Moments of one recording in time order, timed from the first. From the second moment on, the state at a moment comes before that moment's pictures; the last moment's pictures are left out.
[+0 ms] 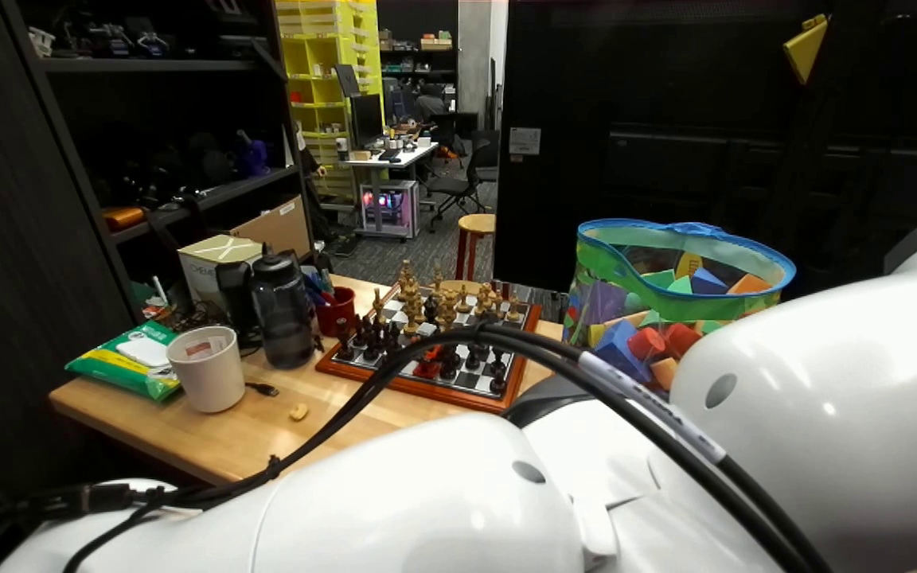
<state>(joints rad) -1.07 1.03 0.06 -0.37 0.32 1.34 0.73</state>
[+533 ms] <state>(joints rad) -1.05 1.03 0.06 -0.37 0.31 1.33 0.61</state>
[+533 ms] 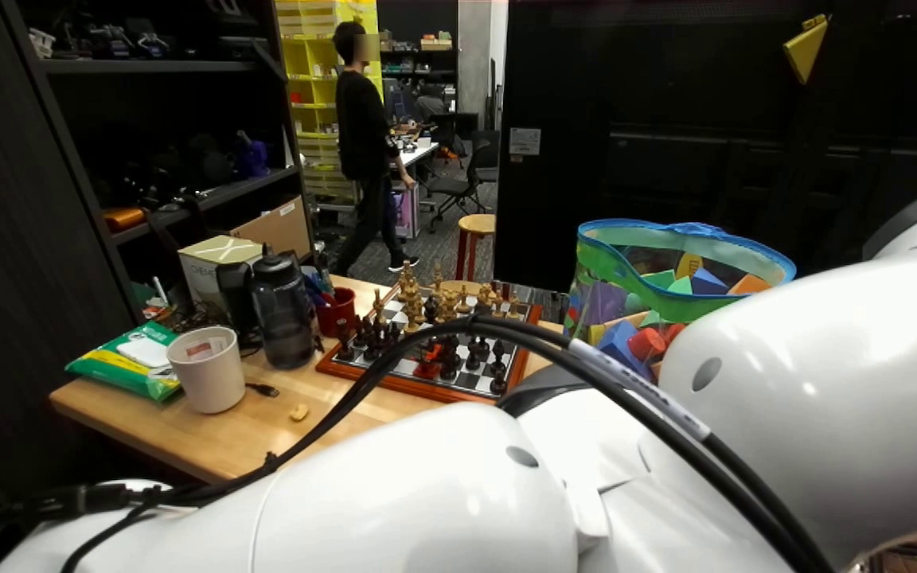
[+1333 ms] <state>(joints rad) -0.97 1.04 0.00 -0.37 0.22 1.34 0.44</state>
